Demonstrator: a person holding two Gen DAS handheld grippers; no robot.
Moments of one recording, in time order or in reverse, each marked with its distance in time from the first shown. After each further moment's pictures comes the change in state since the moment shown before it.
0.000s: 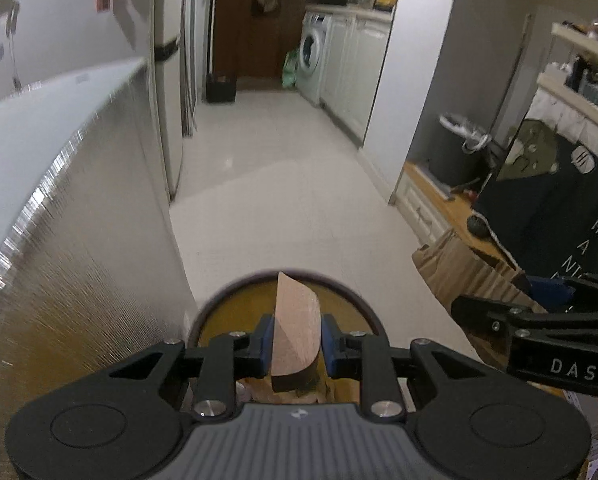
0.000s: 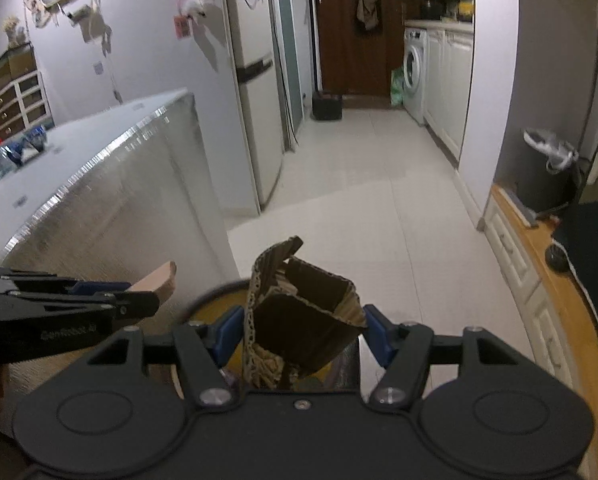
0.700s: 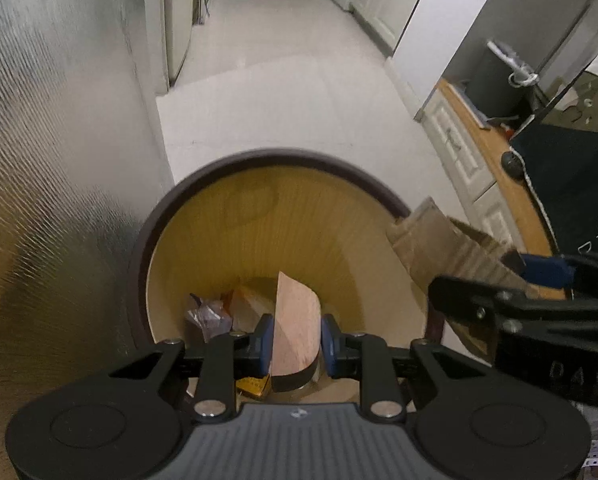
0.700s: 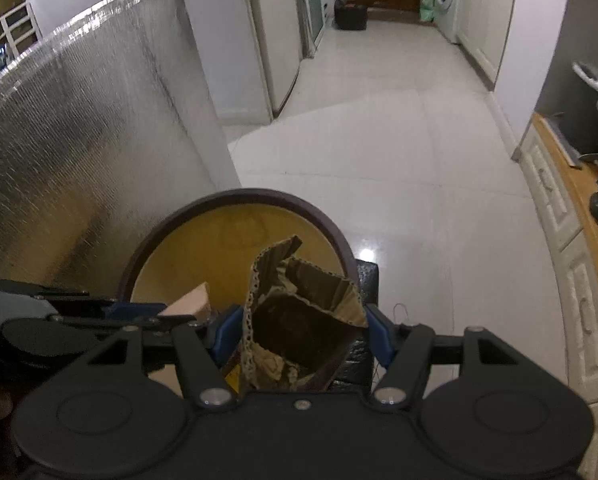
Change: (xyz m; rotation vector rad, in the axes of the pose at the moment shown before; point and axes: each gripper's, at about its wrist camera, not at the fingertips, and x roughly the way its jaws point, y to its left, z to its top) left arm 0.135 0.023 -0.029 -0.116 0.301 -0.005; right arm 0.138 -0.009 -0.014 -0.040 0.281 0.061
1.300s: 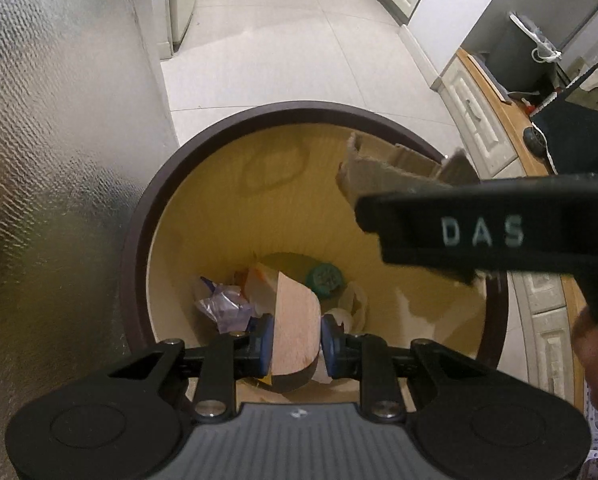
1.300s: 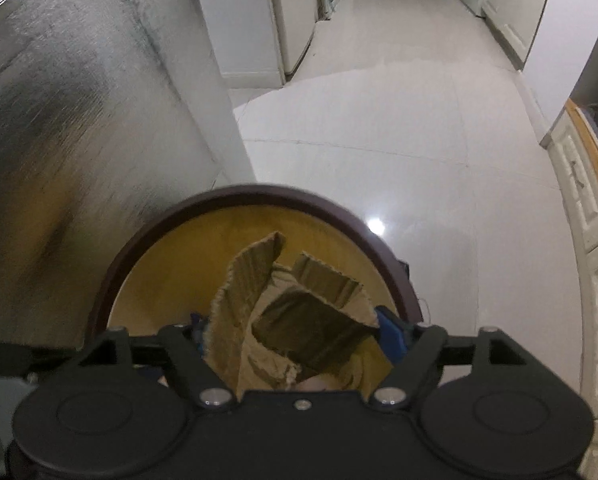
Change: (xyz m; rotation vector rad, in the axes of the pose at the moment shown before) left arm 0.048 0.021 0.011 -0.006 0.094 0.011; right arm 0.095 0.025 0.047 -0.023 0.106 0.008
